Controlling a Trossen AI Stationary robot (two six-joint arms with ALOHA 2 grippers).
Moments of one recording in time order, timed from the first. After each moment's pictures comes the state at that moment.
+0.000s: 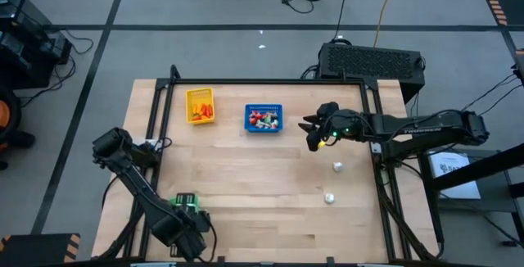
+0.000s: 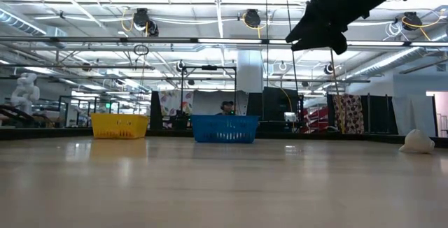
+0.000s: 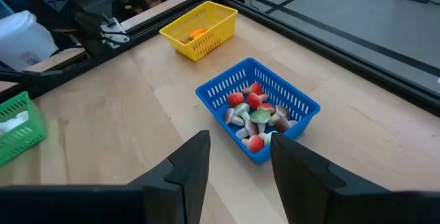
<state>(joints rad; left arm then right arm) -0.85 1.78 1.45 -1.27 0.05 -0.86 -0.06 1.04 0.70 -0.14 0.34 0.48</state>
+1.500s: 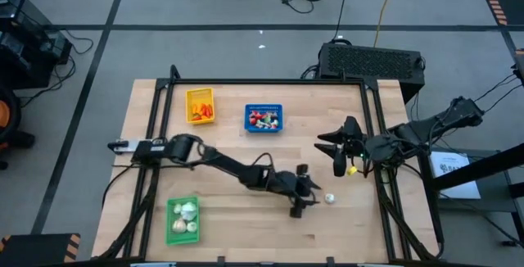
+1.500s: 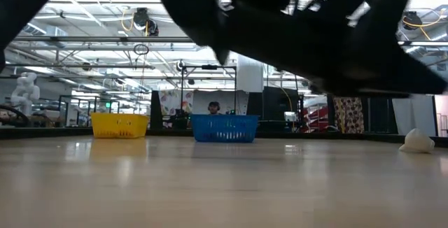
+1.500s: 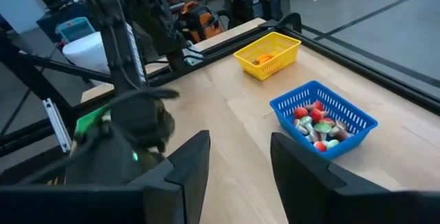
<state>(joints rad) -0.24 2.35 1.57 0.45 -0.07 0.06 0.42 0.87 0.84 -0.39 0.66 0.62</state>
